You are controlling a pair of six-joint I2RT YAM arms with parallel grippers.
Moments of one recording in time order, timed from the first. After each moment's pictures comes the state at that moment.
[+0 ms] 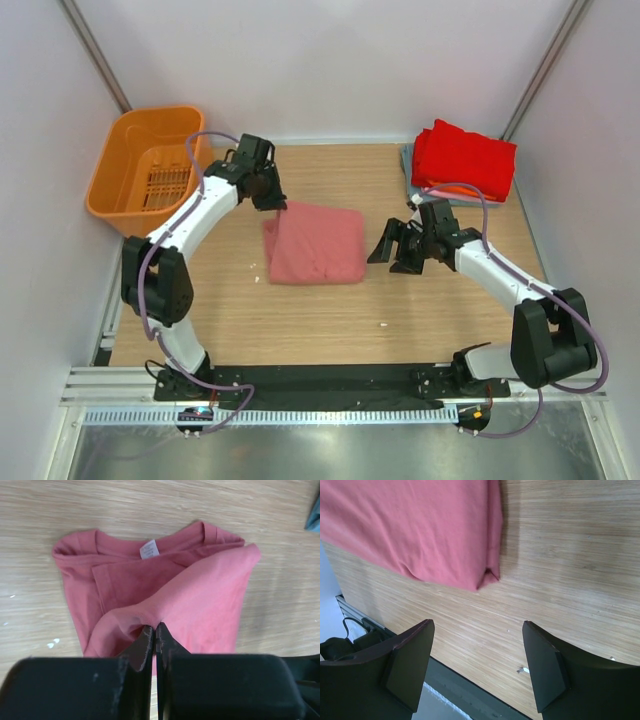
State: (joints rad) left arm -0.37 1.79 1.56 -0.70 0.09 -0.57; right arm 0.29 1.34 0.82 -0.41 -0.43 0.58
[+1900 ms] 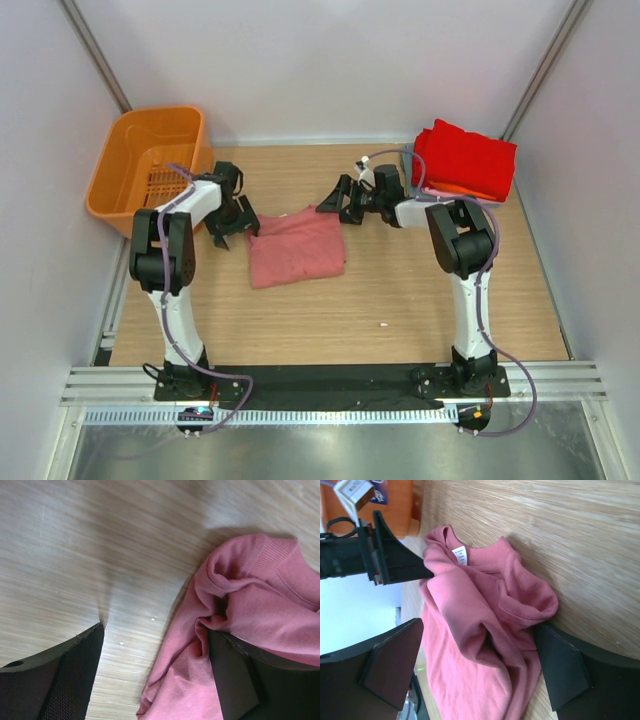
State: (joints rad) left arm -0.13 2.00 1.43 -0.77 -0.04 -0.60; right arm 0.34 2.22 1.36 0.30 -0.74 0.71
